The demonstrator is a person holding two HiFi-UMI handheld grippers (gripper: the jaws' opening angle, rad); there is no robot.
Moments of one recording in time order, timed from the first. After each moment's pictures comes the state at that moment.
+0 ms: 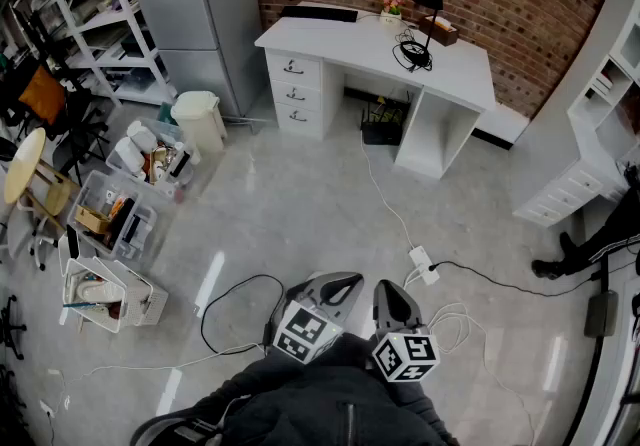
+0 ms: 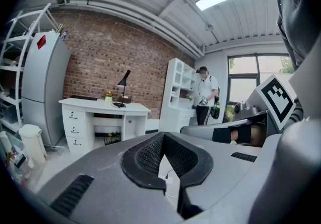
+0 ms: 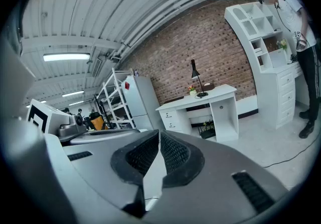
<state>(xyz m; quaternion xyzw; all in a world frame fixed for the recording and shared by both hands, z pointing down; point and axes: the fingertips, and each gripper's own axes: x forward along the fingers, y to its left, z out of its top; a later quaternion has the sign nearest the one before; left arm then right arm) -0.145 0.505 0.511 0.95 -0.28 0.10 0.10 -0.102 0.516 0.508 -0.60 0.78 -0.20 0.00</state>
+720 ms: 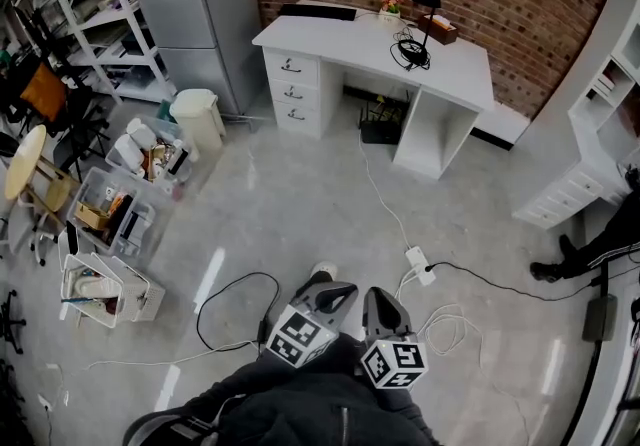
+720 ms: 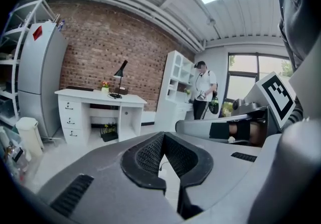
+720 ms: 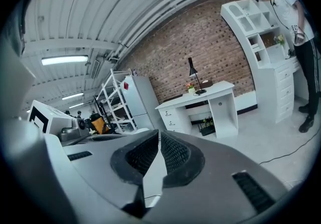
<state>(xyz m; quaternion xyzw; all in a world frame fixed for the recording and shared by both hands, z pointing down) -0.124 0.525 0.535 0.95 -0.26 0.13 0.13 -0.091 0.529 0.521 -0.60 0.77 -0.22 0.01</state>
